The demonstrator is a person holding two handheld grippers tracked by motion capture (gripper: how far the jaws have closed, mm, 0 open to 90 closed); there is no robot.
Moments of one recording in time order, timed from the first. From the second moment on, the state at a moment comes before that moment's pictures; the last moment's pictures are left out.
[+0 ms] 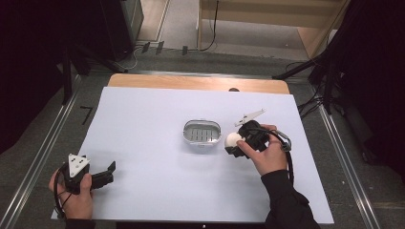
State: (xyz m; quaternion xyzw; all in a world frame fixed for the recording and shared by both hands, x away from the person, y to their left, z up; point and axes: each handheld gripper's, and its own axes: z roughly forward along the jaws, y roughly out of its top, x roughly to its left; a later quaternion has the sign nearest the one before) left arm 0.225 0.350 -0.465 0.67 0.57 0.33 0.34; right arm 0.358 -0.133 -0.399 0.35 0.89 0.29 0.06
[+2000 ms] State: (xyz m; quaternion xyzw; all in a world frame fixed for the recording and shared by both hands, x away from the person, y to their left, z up) left arm 0.226 0.350 -0.465 0.67 0.58 0.33 0.34; right arm 0.387 -0.071 -0.389 0.32 0.90 0.30 0.03
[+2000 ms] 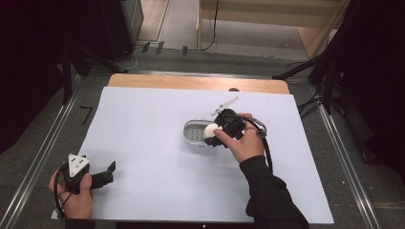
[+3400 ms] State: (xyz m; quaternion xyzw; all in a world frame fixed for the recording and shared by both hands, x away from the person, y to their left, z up) left arm 0.226 0.350 -0.465 0.67 0.58 0.33 0.34; right arm 0.408 -0.038 -0.410 0.33 0.90 0.28 -0.01
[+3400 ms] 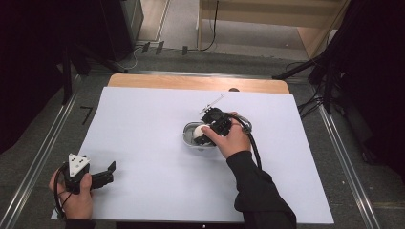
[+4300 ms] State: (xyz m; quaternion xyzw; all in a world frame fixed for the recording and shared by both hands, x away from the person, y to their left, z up) left arm 0.226 0.350 -0.465 0.67 0.58 0.33 0.34; right arm 0.403 -0.037 -0.420 0.36 0.89 0.27 0.03
